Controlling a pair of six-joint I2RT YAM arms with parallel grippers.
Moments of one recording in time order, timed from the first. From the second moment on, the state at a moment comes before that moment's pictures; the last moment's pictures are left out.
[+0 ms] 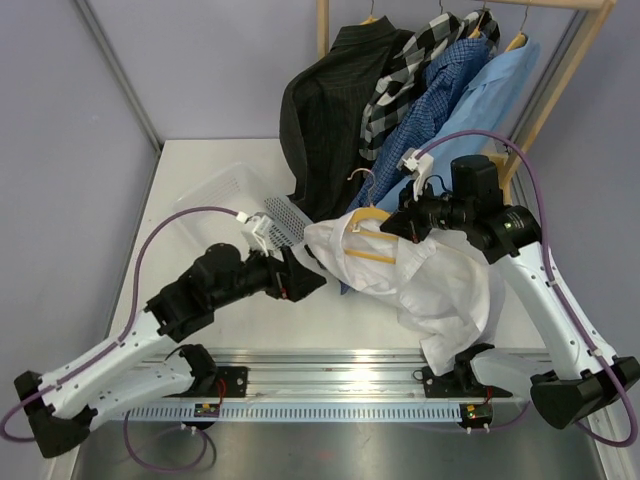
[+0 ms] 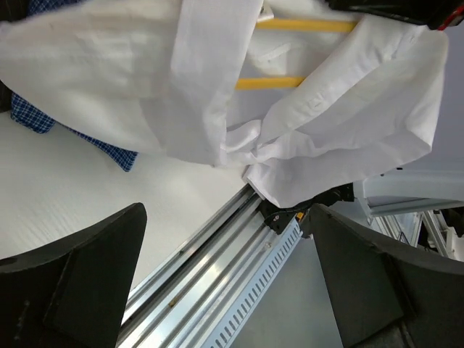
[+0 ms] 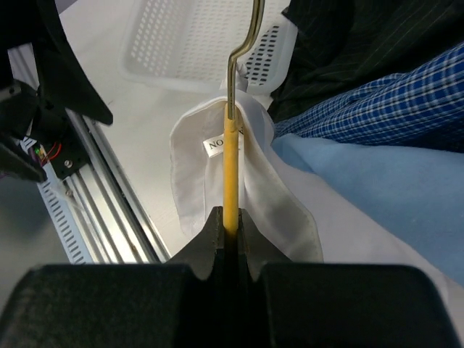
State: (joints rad) left arm -0.82 0.71 0.74 -0.31 0.17 -0.72; right arm 0.39 1.15 1.33 -0.76 -0.63 -0.15
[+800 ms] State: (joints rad) left arm -1.12 1.16 0.83 -0.08 -0.41 -0.75; right arm 0.39 1.06 1.30 -0.70 -0.54 -0.03
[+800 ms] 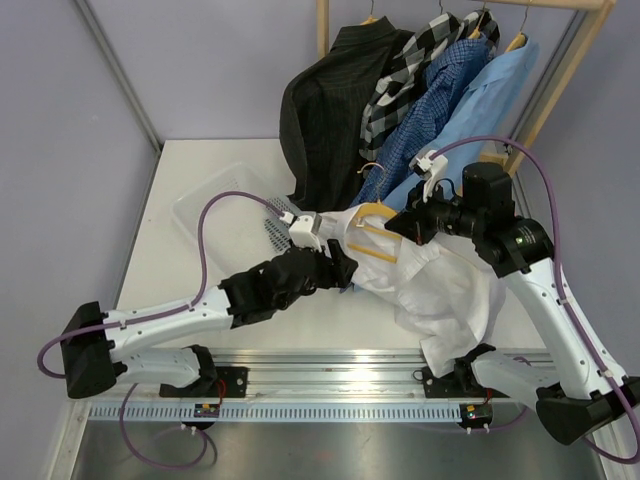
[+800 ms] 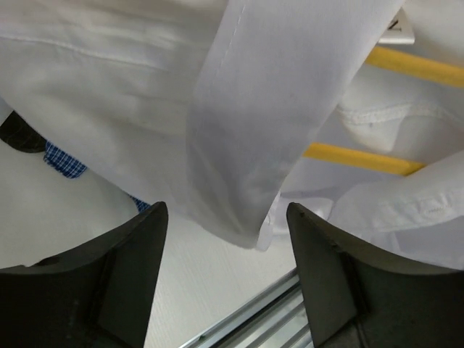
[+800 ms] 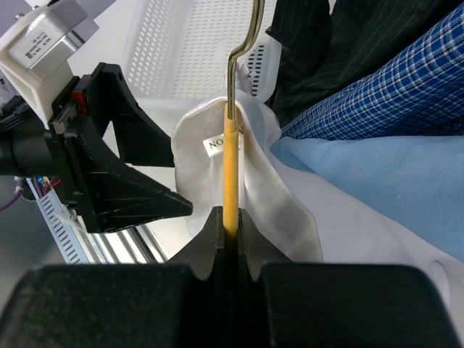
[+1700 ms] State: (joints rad) left arm -1.12 0.88 0.86 -0.32 -0.60 -0.51; right arm 0.40 0.97 1.33 -0.96 -0.63 -0.53
